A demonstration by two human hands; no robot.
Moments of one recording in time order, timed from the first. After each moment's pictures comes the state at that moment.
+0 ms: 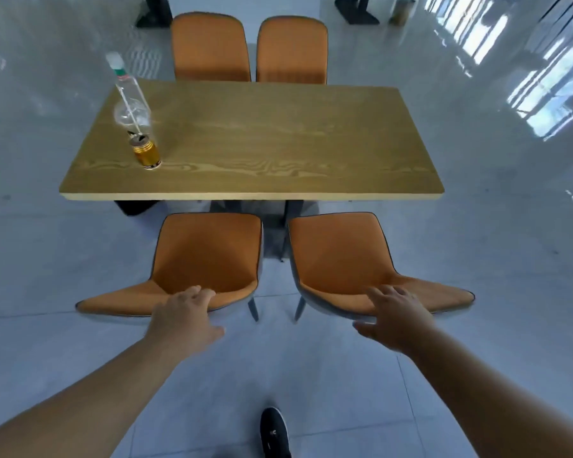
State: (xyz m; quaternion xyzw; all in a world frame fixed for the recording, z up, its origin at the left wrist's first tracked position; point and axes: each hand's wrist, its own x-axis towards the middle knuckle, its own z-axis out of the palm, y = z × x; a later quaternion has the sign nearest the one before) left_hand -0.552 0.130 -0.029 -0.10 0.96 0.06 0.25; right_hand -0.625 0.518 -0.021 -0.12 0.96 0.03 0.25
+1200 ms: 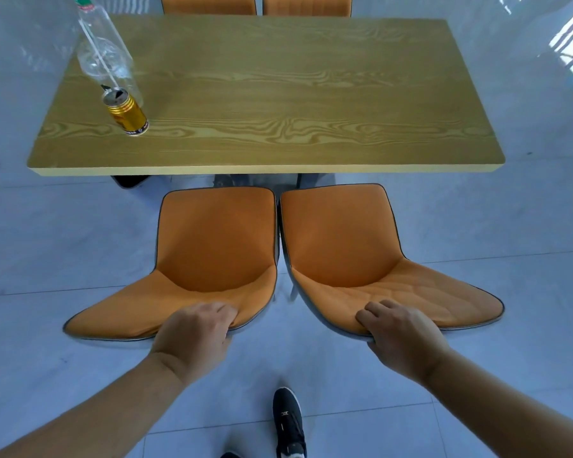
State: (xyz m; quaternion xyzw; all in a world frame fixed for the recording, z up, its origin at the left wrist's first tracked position) left_hand -0.565 0.119 -0.099 0.12 0.99 0.09 0.07; right_hand -0.637 0.478 -0.097 -0.35 0.93 -0.02 0.12
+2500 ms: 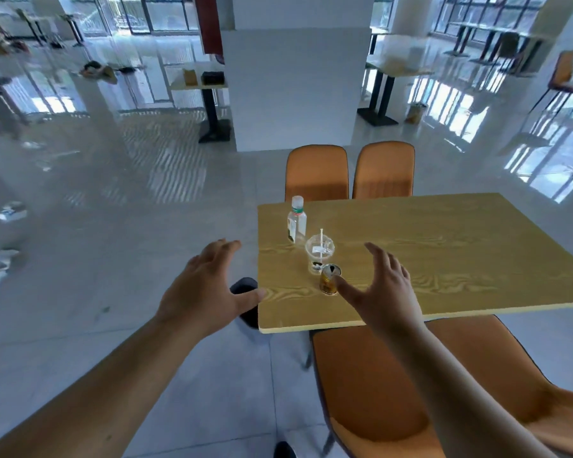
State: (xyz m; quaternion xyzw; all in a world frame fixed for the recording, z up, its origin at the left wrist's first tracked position) left_hand -0.685 -0.445 0.200 -0.02 0.97 0.22 -0.06; right_hand -0.736 -0.139 0.157 -0.03 0.94 -0.32 -0.11
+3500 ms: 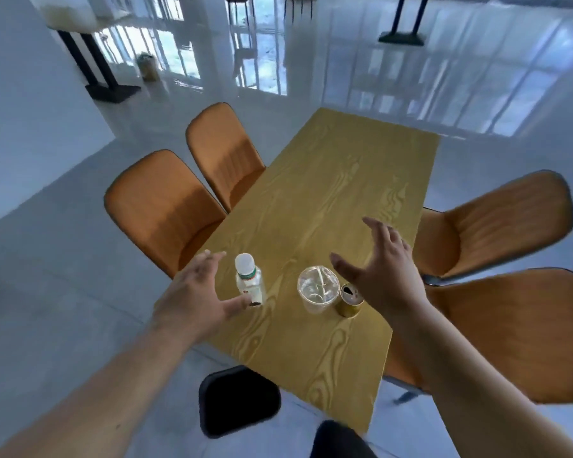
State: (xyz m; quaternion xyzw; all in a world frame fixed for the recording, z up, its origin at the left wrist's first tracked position) left_hand -1.206 -0.521 0.090 0.39 0.90 0.14 0.14; right_hand -0.973 -0.298 0.104 0.43 0.84 -0.27 -0.21
